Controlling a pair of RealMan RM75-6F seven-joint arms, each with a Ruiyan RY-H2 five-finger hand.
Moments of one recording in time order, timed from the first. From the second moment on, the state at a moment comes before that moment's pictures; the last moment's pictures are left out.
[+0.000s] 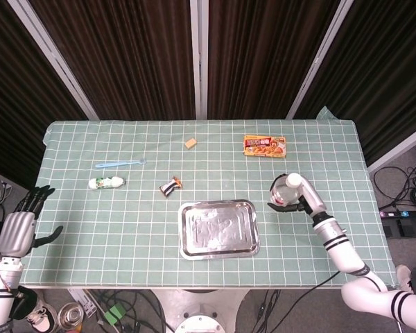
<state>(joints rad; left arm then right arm) -0.17 -1.29 -0.07 -1.39 1.48 1.43 -0.24 0.56 -1.34 0.21 -1.49 -1.33 0.94 0.76</state>
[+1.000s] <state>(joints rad) -0.16 -1.27 -0.07 -1.39 1.48 1.45 -0.25 0.75 -1.64 0.10 -1.31 -1.51 0.78 0.84</state>
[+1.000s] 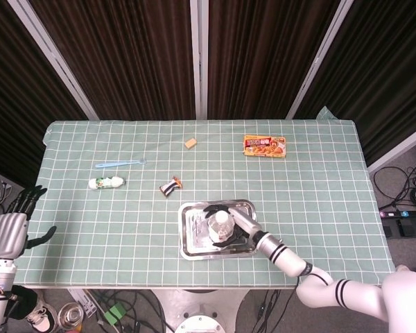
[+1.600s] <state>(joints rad) -0.17 -1.28 -0.07 -1.40 1.48 1.44 -0.22 0.60 -1.23 0.03 -1.58 -1.30 1.00 0.02</state>
